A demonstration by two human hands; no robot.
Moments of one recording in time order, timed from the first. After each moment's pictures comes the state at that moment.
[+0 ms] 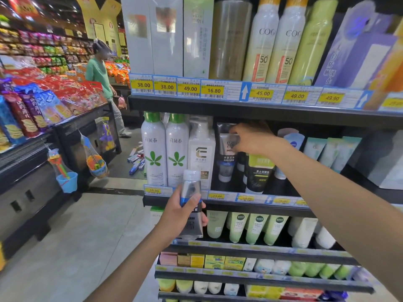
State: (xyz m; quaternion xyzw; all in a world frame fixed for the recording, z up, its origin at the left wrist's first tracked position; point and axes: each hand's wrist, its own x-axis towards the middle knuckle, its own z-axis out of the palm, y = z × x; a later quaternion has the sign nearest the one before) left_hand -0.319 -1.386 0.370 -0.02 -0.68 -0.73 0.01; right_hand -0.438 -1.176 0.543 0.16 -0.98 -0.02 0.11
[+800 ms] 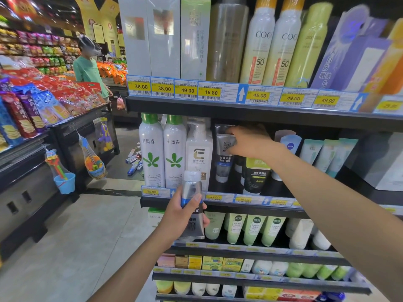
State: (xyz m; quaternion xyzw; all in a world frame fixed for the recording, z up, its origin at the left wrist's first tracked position) left_hand -0.316 -1.377 0.374 -0.03 -0.69 -0.72 0.00; right_hand -0.445 -1.174 0.533 0.16 -0.98 -0.01 0.13
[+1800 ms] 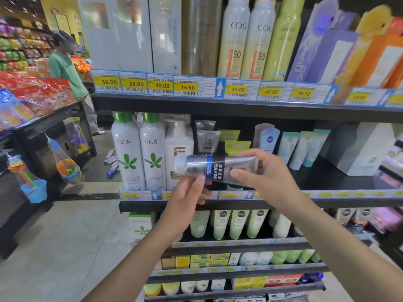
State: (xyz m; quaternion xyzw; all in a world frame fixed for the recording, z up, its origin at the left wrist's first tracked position) left_hand -0.314 -1.333 0.412 -0.13 -0.70 -0.70 0.03; right_hand -0.295 -1.130 0.498 0.09 -0.83 0.53 0.11
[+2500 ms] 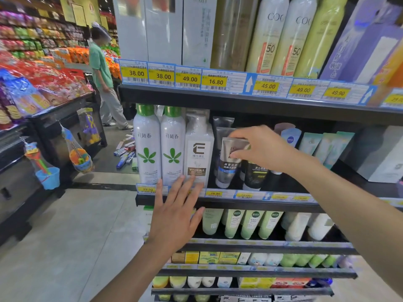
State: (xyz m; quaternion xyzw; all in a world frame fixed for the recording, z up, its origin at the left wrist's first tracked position) left_hand -0.330 -1.392 0.333 -0.14 -0.95 -0.01 0.28; right_hand -0.389 -1.159 0.533 0.25 -0.95 0.14 0.13
